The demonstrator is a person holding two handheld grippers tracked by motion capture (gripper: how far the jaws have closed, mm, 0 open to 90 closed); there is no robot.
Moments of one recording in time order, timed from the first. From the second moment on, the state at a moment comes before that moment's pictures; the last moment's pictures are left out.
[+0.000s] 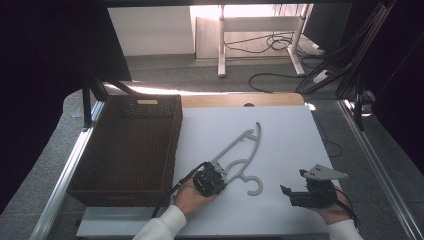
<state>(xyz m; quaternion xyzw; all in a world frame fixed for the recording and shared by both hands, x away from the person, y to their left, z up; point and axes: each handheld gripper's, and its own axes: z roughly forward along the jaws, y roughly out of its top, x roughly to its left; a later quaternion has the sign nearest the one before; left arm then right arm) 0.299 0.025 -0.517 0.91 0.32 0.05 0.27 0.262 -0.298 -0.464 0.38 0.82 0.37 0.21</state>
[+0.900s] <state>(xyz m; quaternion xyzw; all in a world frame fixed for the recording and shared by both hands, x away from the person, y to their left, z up) 0.300 0.044 -0.488 0.89 0.32 0.03 0.33 0.263 -0.306 -0.463 0.39 0.81 0.37 0.22</state>
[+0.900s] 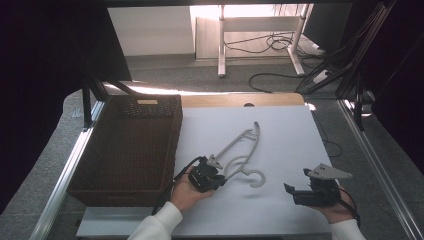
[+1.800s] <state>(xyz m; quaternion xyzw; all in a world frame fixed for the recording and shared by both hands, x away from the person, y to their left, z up) 0.295 0.078 -0.422 0.84 0.33 0.07 0.43 0.265 -0.308 -0.465 0.40 0.81 0.36 0.22</state>
